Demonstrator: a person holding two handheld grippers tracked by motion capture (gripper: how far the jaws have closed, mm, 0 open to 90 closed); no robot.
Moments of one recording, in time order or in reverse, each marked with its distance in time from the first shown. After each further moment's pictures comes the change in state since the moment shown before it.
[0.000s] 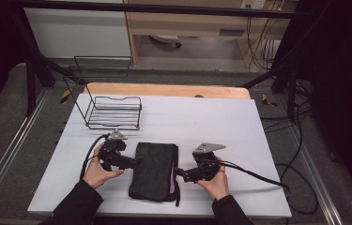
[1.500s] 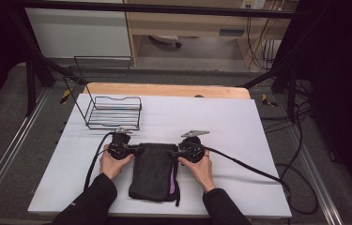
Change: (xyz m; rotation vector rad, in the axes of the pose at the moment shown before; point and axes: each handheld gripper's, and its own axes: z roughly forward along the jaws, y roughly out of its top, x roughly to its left) left arm 0.021 0.002 0.049 0.006 -0.027 -0.158; right arm -0.024 0.026 0.068 0.029 -0.054 0.108
